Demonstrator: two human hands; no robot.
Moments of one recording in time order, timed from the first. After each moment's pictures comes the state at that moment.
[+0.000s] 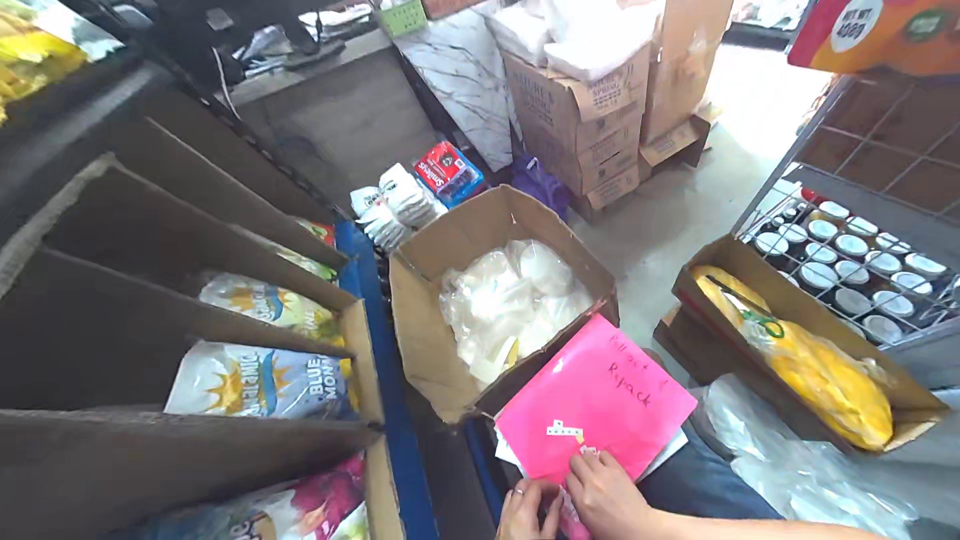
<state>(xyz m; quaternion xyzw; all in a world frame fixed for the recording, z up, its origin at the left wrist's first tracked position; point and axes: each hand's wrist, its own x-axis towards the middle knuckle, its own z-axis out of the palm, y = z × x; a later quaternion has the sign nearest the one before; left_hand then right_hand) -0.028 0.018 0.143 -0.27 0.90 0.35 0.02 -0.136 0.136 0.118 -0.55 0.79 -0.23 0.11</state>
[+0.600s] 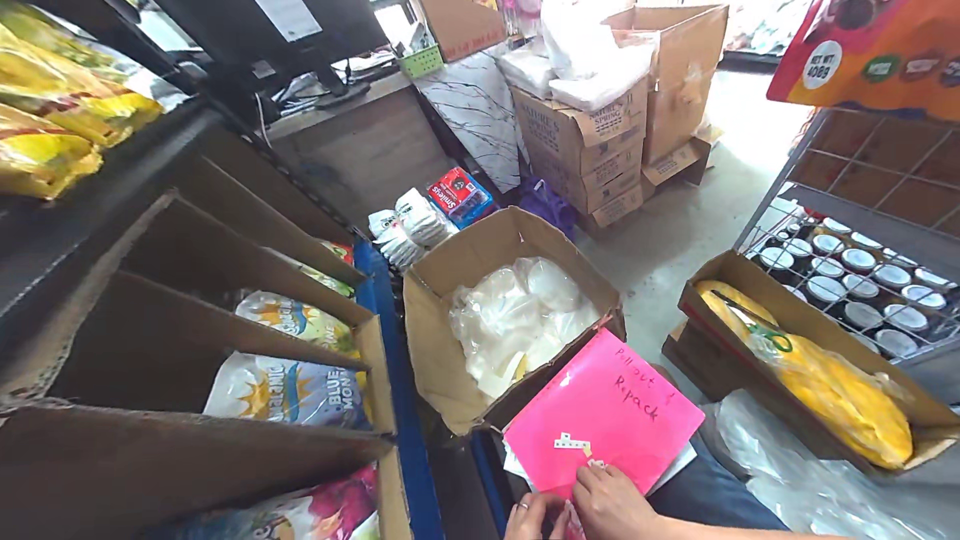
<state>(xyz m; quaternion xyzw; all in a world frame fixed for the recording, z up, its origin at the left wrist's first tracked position) -0.023 0.016 0.145 -0.27 0.89 0.36 0.01 -0.145 0.134 0.128 -0.53 0.77 -0.23 0.27</state>
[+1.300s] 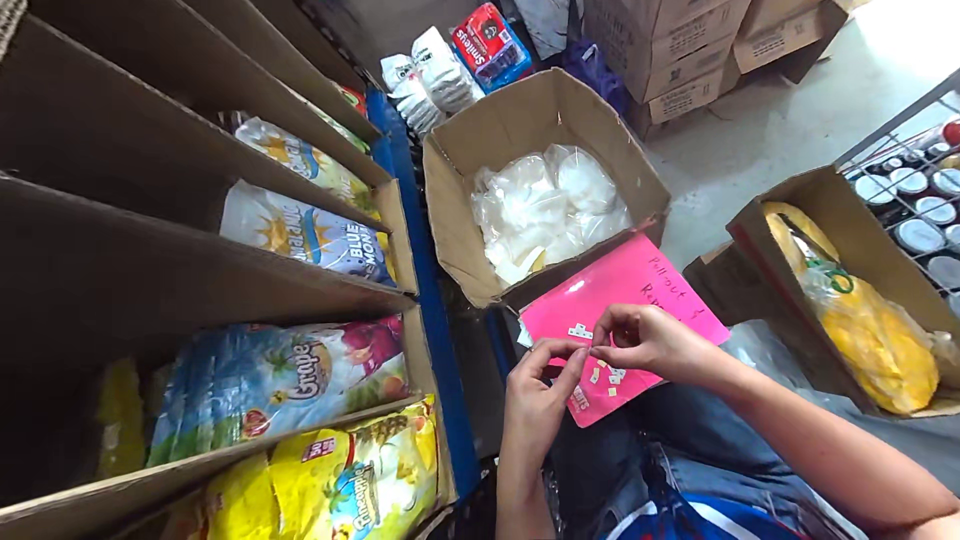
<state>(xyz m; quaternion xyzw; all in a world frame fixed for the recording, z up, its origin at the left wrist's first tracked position) -0.056 0.028 0.192 -0.27 0.73 0.58 -0.23 -0.230 0.132 0.201 -0.40 0.63 -0.48 0.46</state>
